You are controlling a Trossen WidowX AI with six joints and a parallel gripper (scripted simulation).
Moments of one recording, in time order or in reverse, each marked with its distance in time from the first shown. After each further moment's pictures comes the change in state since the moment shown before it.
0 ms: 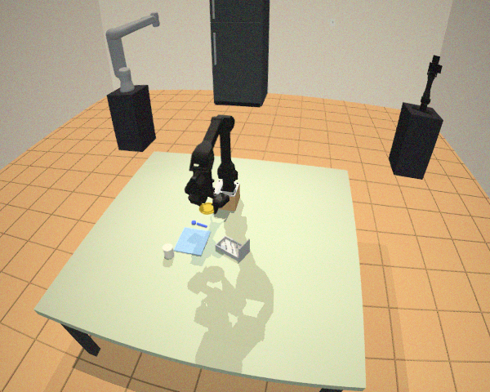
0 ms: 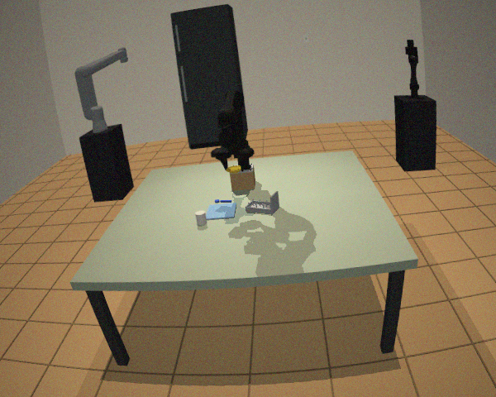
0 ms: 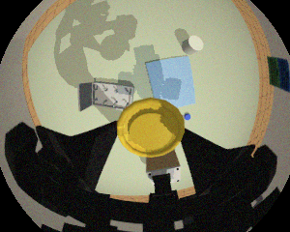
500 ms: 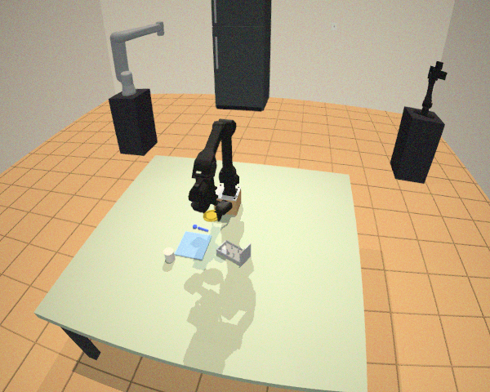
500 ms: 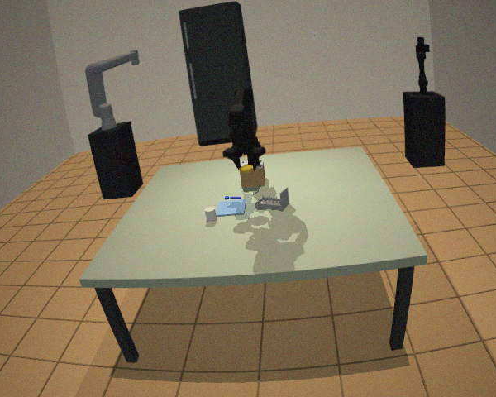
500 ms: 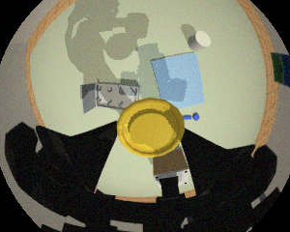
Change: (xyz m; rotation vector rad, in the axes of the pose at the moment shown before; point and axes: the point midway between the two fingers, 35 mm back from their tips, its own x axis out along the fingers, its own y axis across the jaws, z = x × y) arm 0.015 0.009 -0.003 0.039 0.010 0.046
